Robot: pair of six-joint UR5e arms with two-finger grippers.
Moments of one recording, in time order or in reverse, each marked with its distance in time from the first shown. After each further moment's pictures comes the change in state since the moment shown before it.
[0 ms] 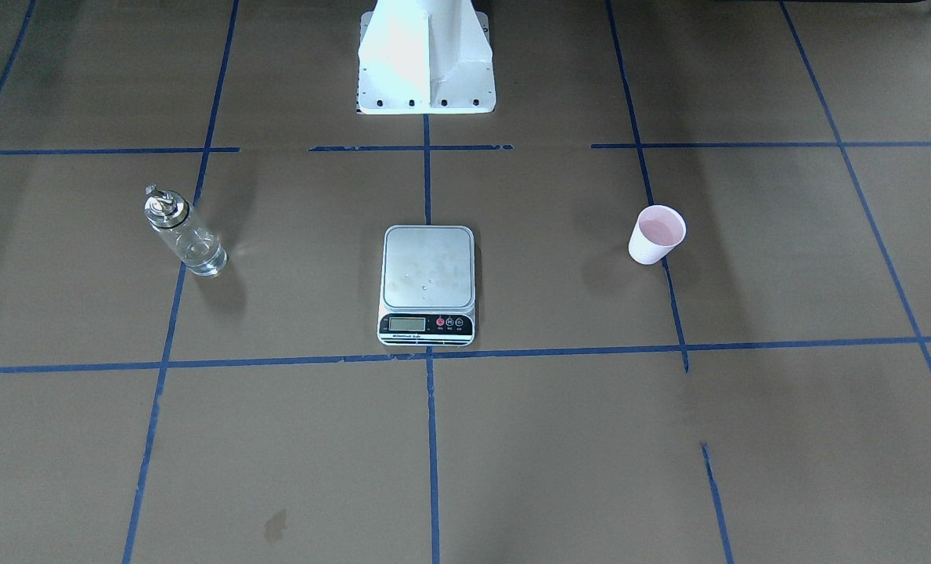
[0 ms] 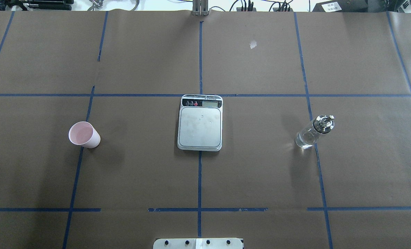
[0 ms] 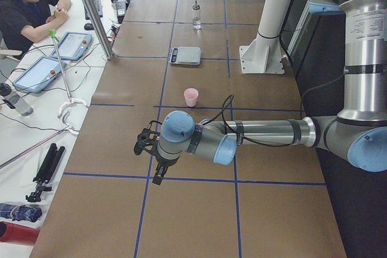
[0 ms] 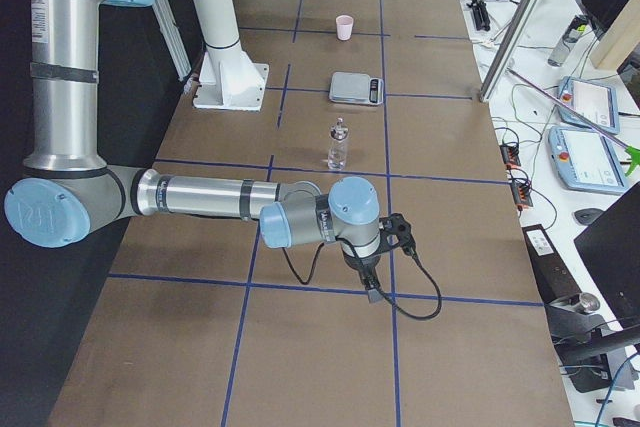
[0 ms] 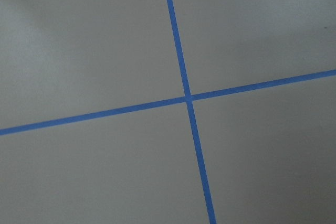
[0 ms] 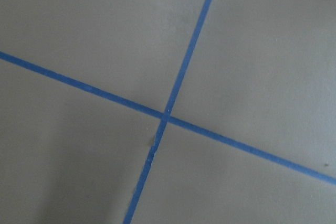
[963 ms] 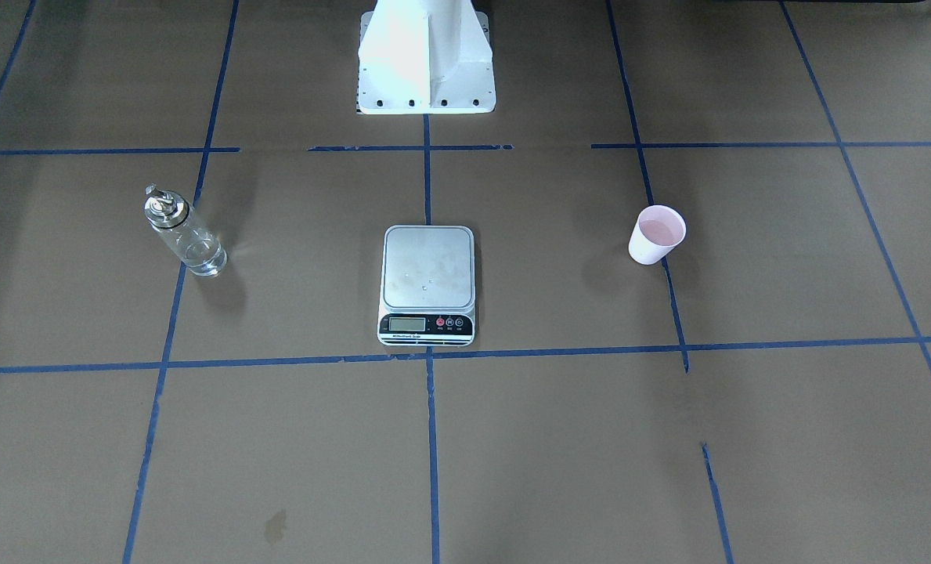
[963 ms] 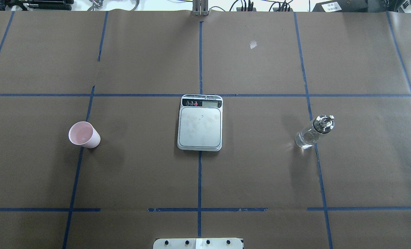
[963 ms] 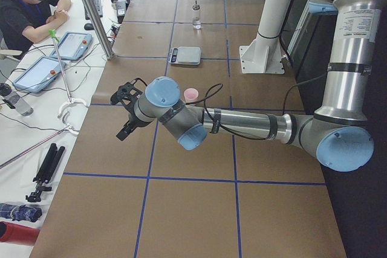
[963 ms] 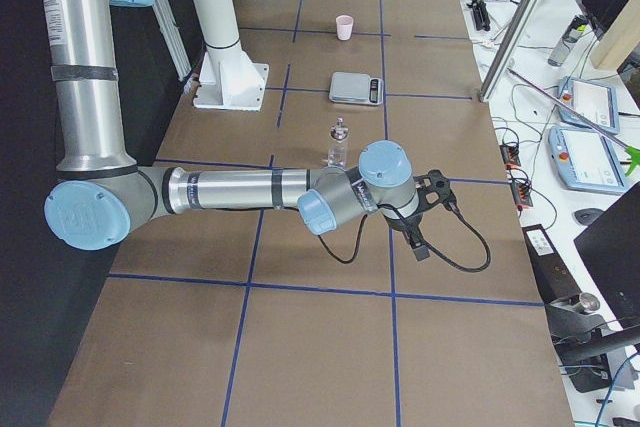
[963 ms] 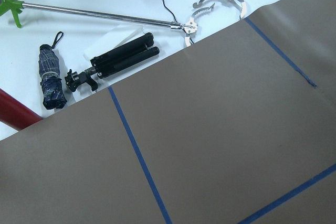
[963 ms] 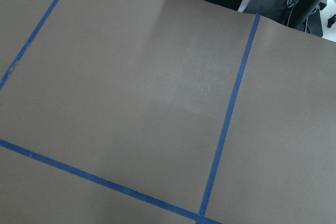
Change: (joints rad) left arm 0.055 -0.136 0.024 -0.369 -0.041 -0.216; right arm -0.015 0.105 -0.039 0.140 0.067 0.230
